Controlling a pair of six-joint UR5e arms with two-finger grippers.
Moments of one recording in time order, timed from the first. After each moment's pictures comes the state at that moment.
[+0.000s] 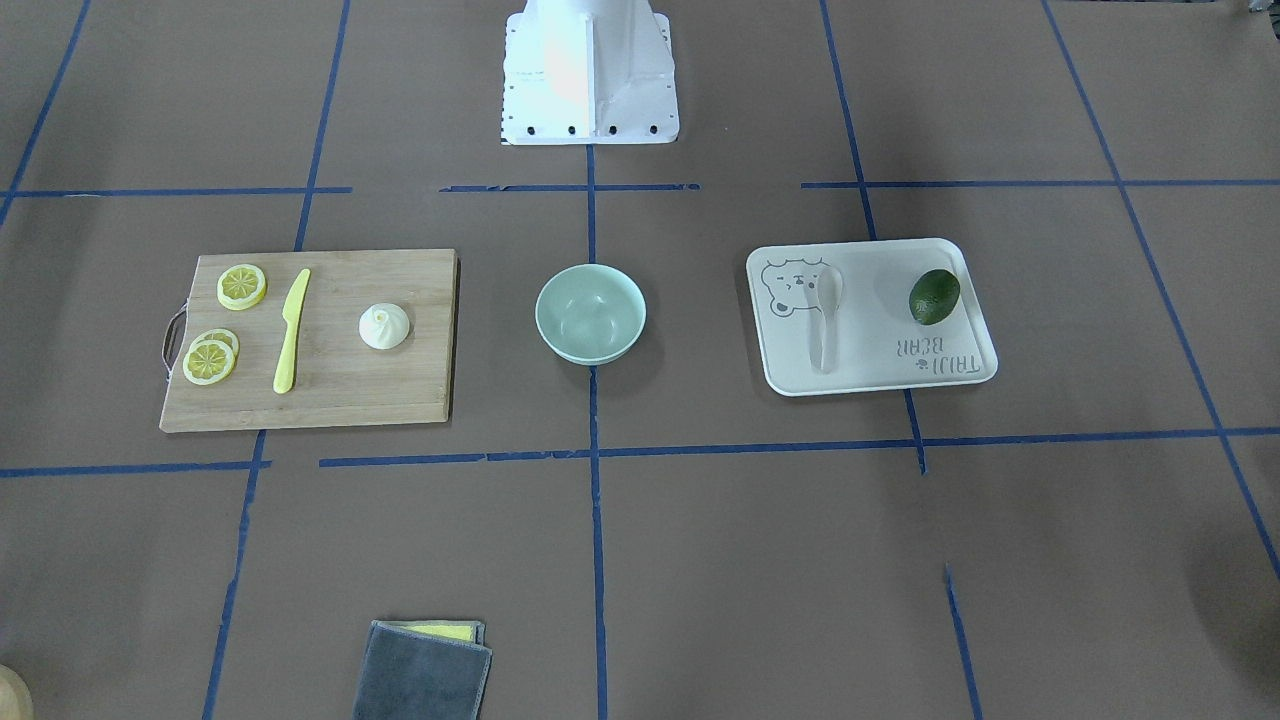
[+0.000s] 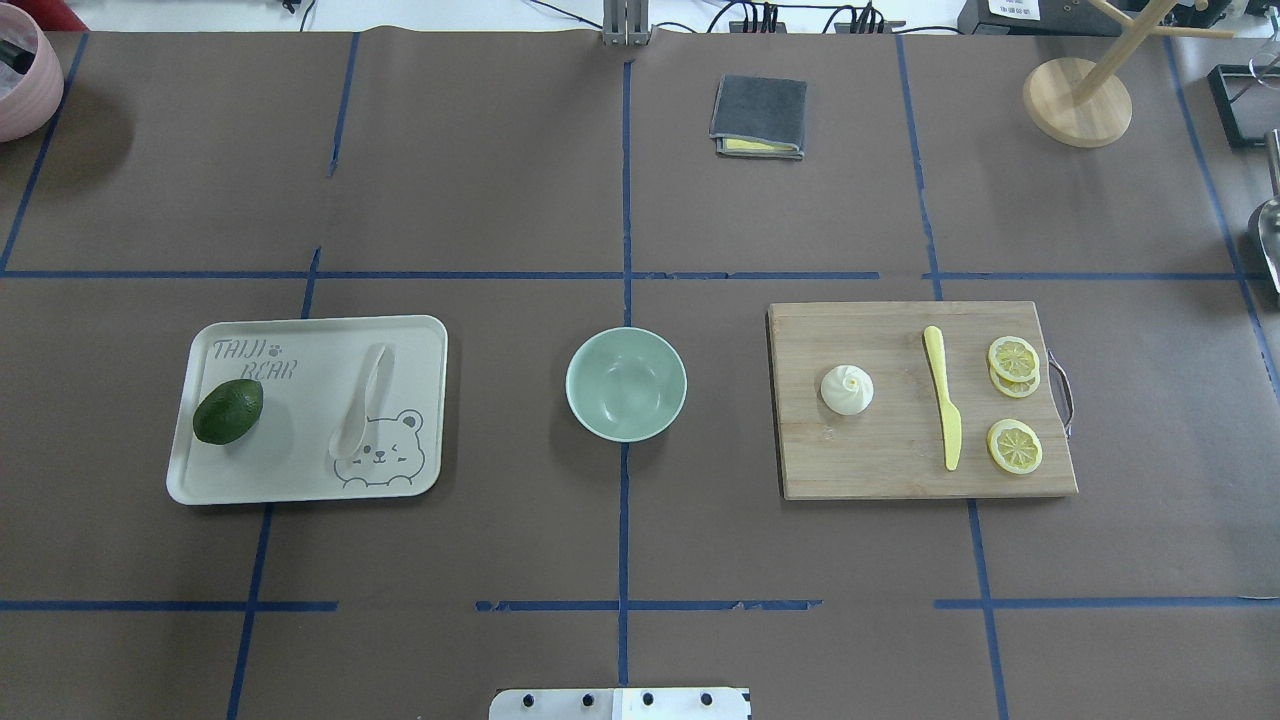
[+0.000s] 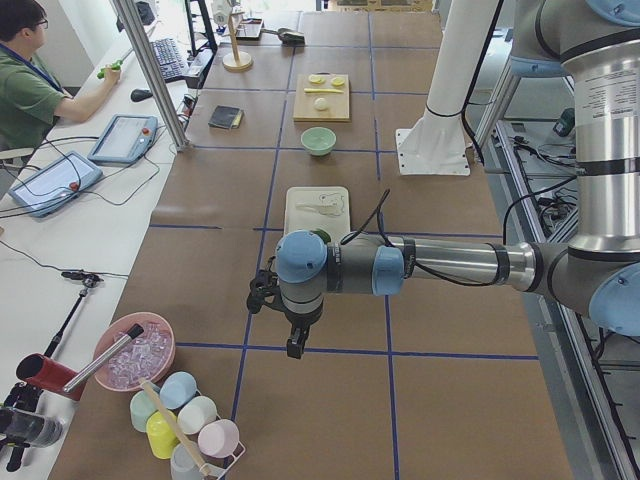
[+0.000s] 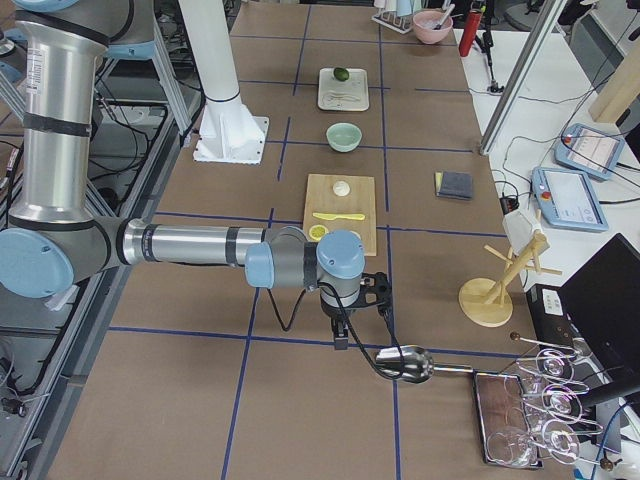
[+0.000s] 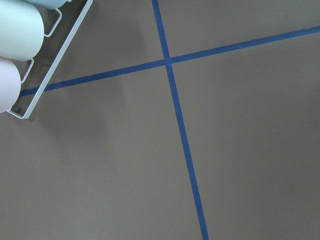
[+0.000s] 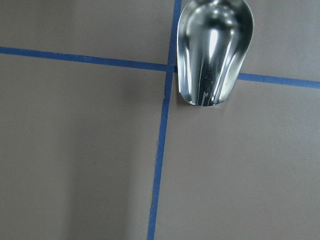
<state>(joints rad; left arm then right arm) -1.61 -1.42 -1.78 -1.54 -2.36 0.23 1.56 -1.72 1.73 -1.52 2.34 -0.05</state>
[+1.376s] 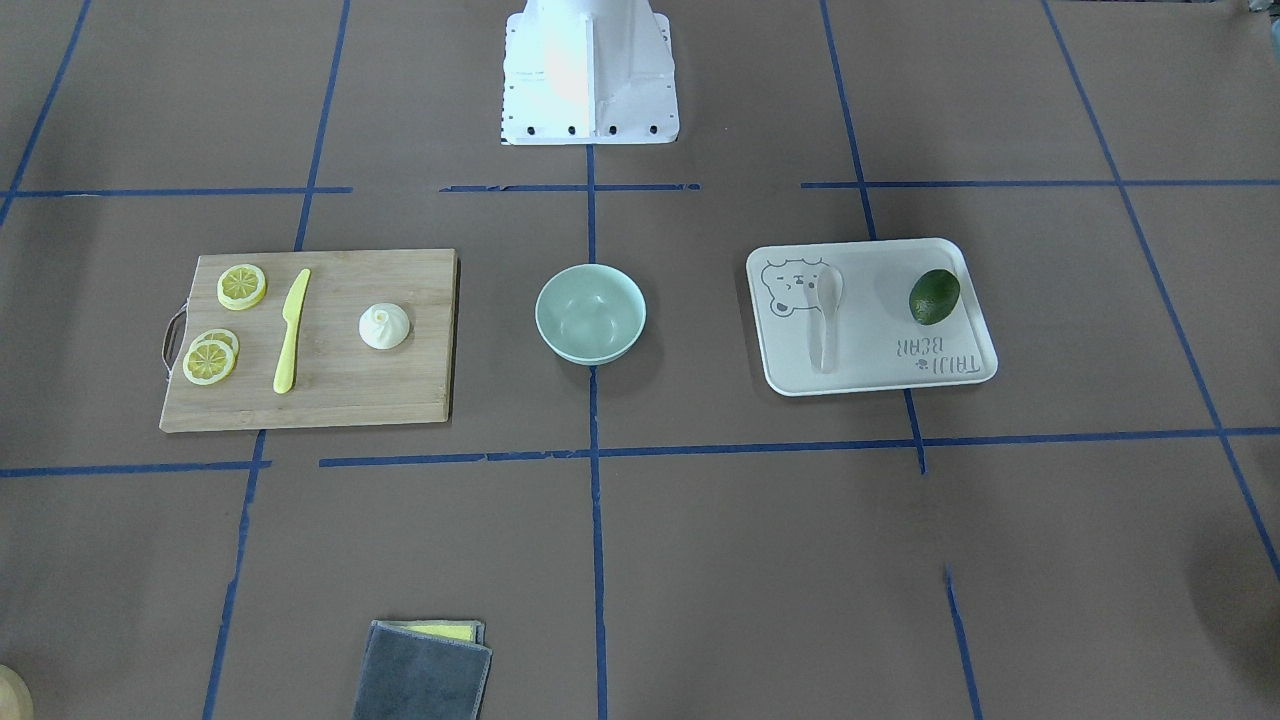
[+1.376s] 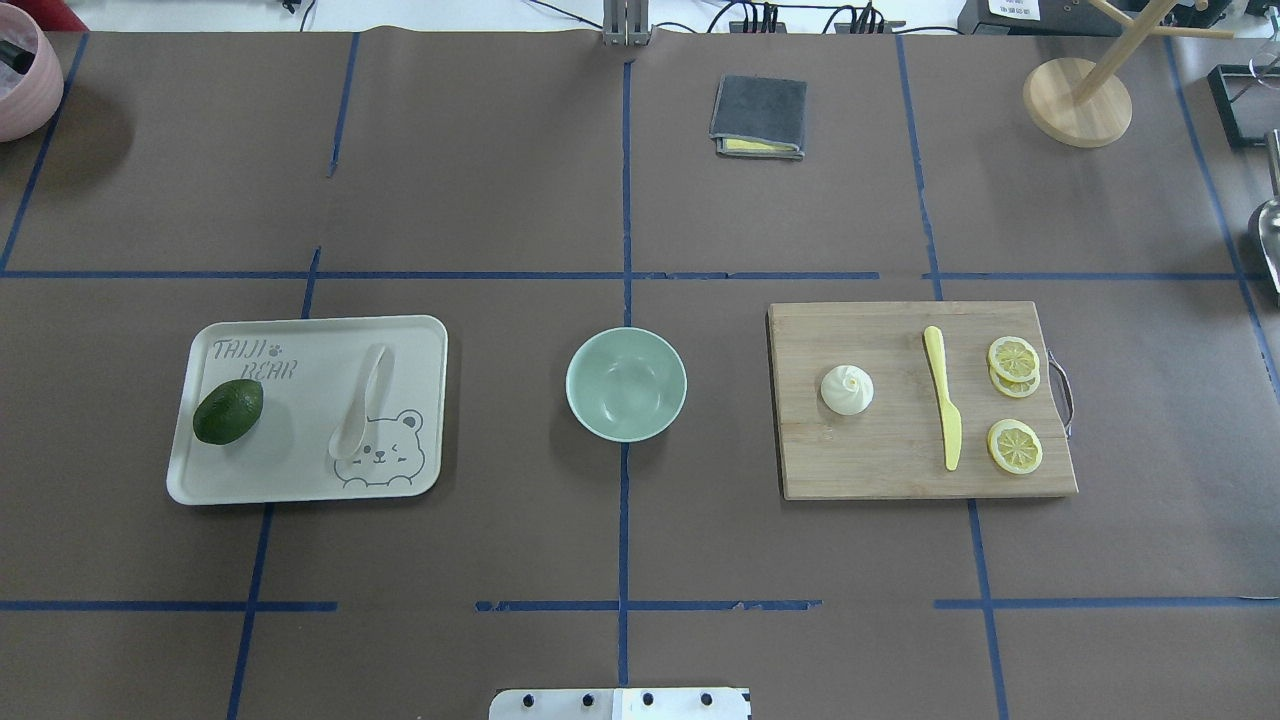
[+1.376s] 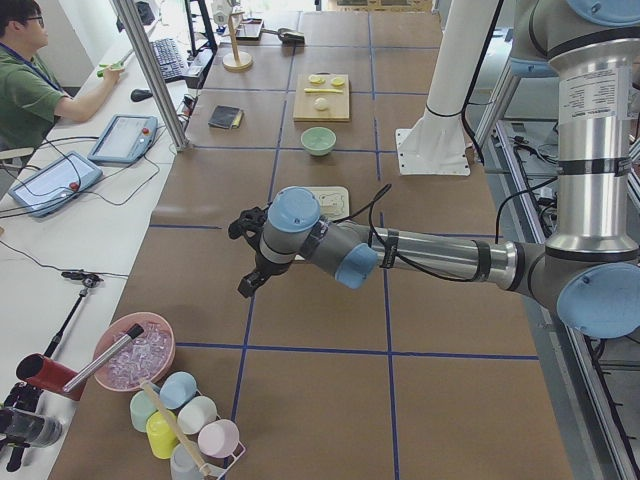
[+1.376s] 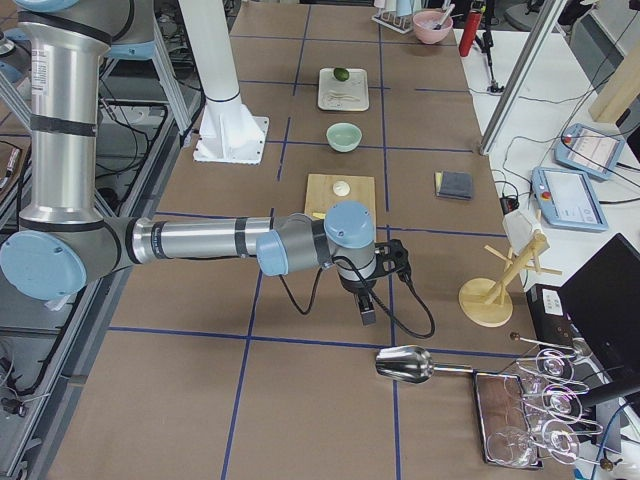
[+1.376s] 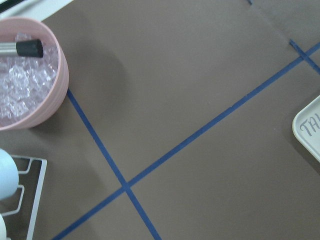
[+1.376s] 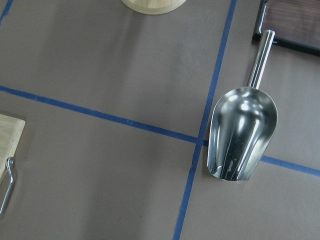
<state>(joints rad) -1.50 -1.50 -1.75 -2.17 -2.35 0.22 1.56 -1.66 1.74 -1.36 2.35 -0.03</state>
